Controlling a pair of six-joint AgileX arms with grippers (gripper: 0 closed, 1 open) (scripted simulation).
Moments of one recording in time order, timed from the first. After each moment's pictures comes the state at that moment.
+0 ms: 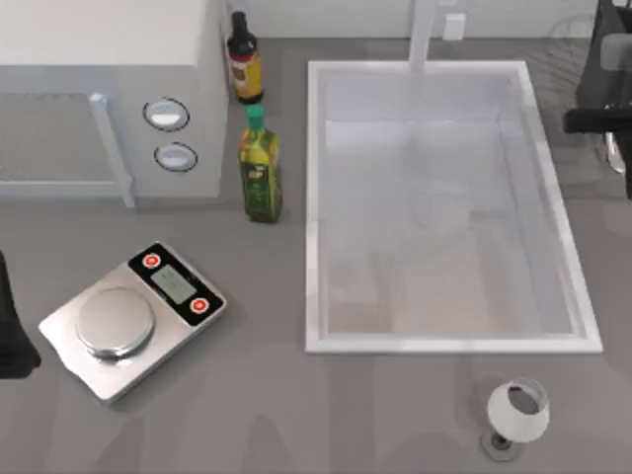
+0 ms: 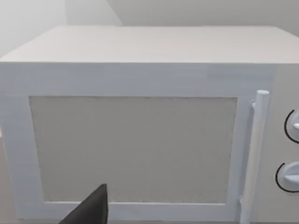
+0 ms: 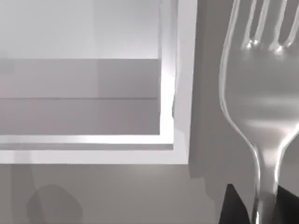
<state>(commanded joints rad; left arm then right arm) 0.00 0.00 0.00 0.00 0.00 0.00 0.15 1.92 1.72 -1.37 0.00 0.16</state>
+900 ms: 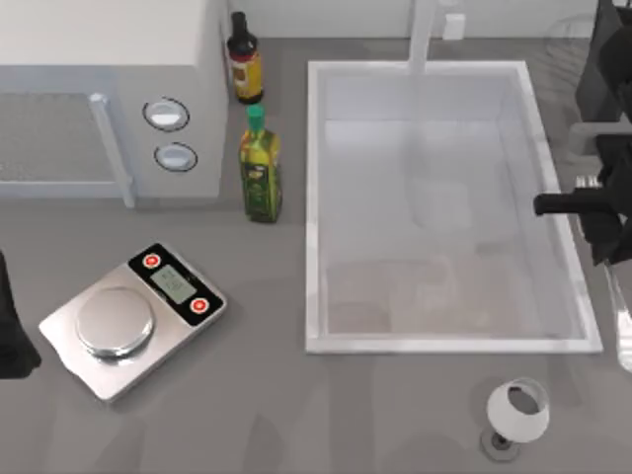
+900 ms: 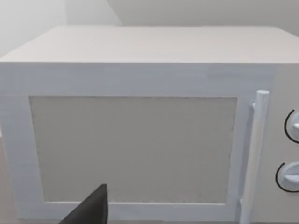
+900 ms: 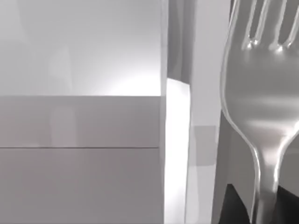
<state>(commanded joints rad) 0.00 0.00 0.00 0.00 0.00 0.00 0.15 1.97 1.39 -0.99 0.00 0.17</state>
